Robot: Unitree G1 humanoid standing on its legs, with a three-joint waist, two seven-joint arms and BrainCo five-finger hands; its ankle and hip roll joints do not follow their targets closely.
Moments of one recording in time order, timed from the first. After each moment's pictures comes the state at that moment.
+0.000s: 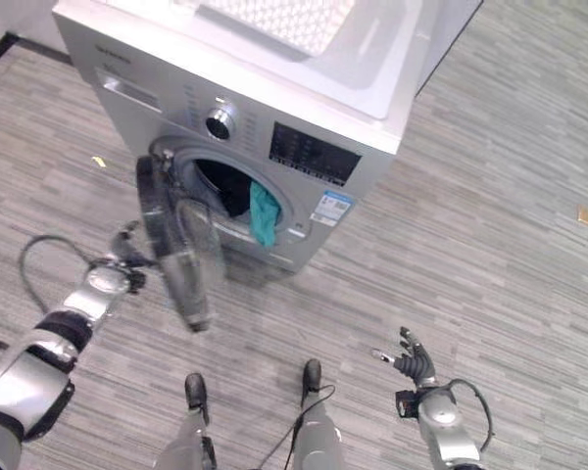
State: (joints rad) left arm -0.76 0.51 -0.57 0.93 -0.32 0.01 0.21; right arm 0.06 -0.44 0.08 0.53 0.24 -0.09 -0.07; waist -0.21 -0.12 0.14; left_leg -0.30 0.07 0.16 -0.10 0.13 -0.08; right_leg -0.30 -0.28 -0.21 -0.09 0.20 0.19
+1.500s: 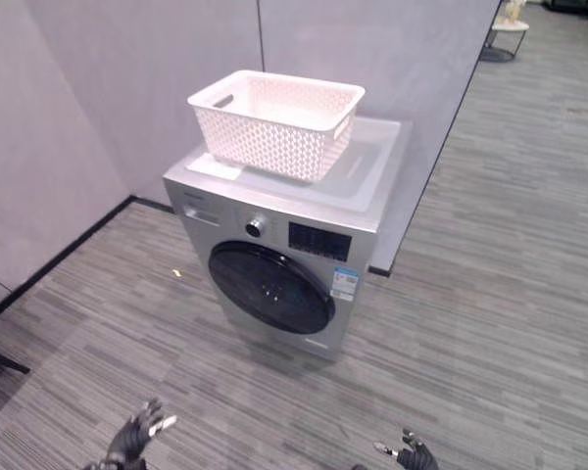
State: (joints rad) left arm 0.23 0.26 -0.02 1.04 -0.38 -0.23 -0.07; right arm 0.19 -0.32 0.03 0.98 0.20 -0.11 0.03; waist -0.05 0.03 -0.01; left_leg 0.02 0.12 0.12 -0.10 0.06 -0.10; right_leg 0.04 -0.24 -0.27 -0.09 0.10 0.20
